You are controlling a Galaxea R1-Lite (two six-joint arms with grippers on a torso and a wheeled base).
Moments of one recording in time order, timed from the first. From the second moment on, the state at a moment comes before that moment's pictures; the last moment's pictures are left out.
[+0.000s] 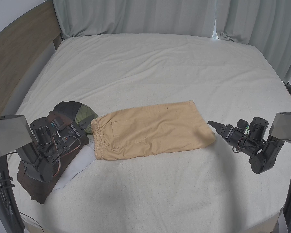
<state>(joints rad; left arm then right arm) -0.09 2.22 -0.65 -1.55 -0.32 -0.62 0.07 2.29 -0.71 -1.45 0.48 0.70</state>
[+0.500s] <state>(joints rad) -0.09 2.22 -0.61 -1.55 -0.30 -0.39 0.08 2.34 -0.71 -1.45 0.48 0.70</state>
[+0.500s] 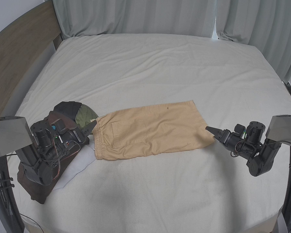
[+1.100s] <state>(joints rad) -0.09 2.22 -0.60 -1.55 -0.30 -0.39 0.12 2.40 -0.69 -1.43 0.48 0.69</state>
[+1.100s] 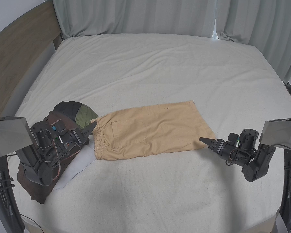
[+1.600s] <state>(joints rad) -0.09 2.22 -0.60 -1.55 -0.30 -0.39 0.18 2.52 -0.77 -1.49 0.46 0.70</state>
